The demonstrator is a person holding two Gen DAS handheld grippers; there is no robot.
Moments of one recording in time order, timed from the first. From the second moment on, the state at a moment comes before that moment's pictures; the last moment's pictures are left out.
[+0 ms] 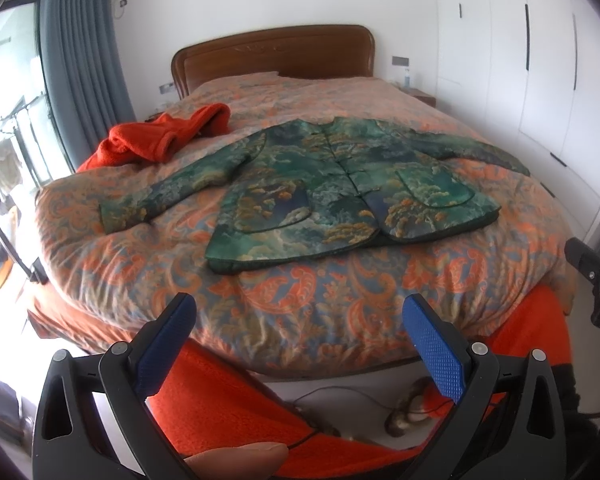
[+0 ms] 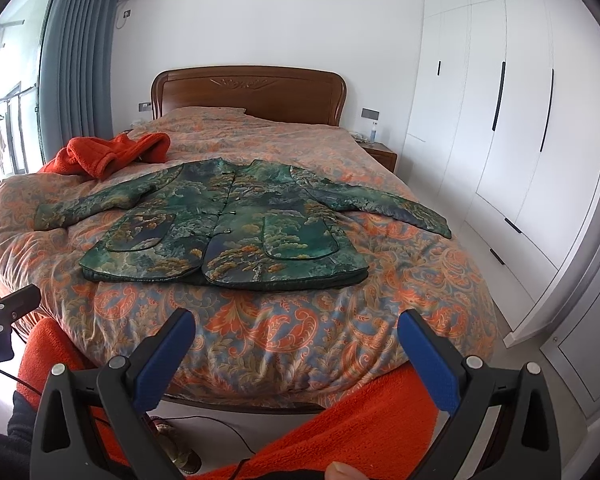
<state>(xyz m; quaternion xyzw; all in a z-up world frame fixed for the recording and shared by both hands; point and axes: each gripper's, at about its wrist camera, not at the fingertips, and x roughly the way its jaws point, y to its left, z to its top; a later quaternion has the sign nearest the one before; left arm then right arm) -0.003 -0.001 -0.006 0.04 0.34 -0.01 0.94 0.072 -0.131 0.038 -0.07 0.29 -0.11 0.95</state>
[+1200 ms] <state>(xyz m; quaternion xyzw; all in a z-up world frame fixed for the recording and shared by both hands) -0.003 -0.003 -0.007 0.05 0.34 -0.01 0.94 0.074 -0.130 0.036 -0.06 0.30 -0.11 0.95</state>
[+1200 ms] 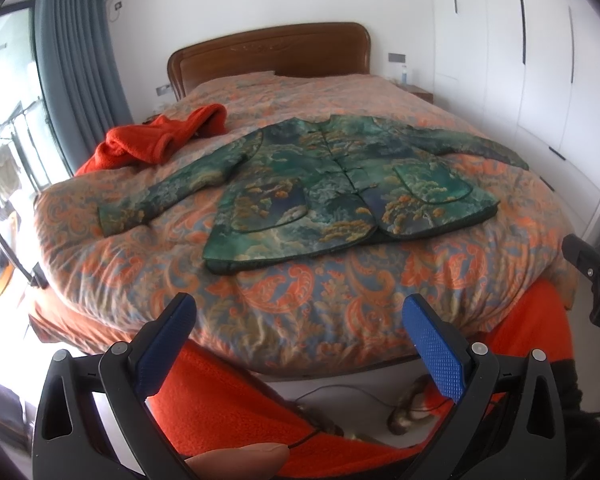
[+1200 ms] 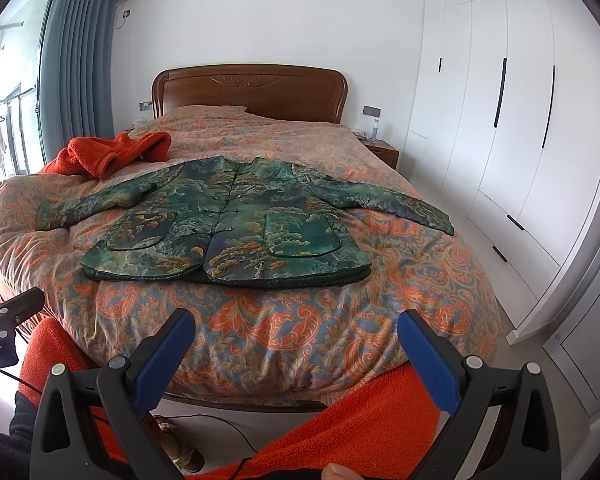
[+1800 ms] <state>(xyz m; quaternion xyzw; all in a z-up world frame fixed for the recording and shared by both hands) -0.003 -0.004 -0.008 0.05 0.34 -0.01 0.94 0.075 -0.131 0.037 -0.07 0.30 -0.10 0.95</state>
